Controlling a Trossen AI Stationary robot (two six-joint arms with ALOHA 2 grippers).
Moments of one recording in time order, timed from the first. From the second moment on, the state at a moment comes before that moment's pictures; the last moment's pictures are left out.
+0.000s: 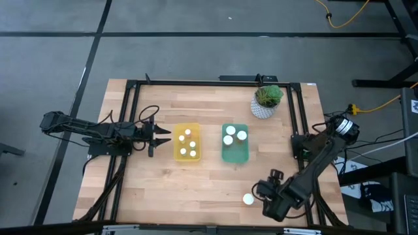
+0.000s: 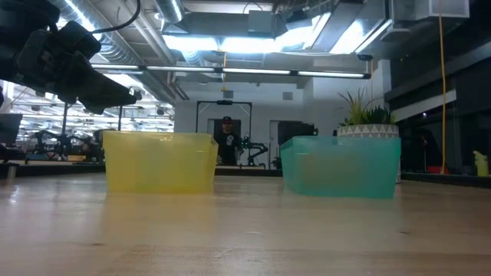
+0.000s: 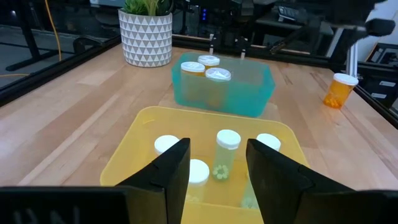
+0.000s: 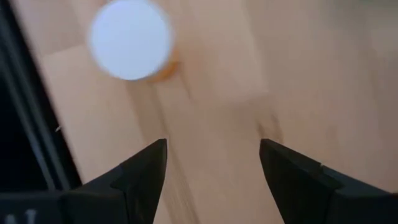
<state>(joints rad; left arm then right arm) -0.09 0.36 0.01 0.15 -0.22 -0.17 0.90 1.68 1.17 -0.91 0.21 1.18</state>
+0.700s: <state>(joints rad) -0.09 0.36 0.01 0.15 -0.22 -0.17 0.81 1.68 0.99 -0.46 0.21 0.81</state>
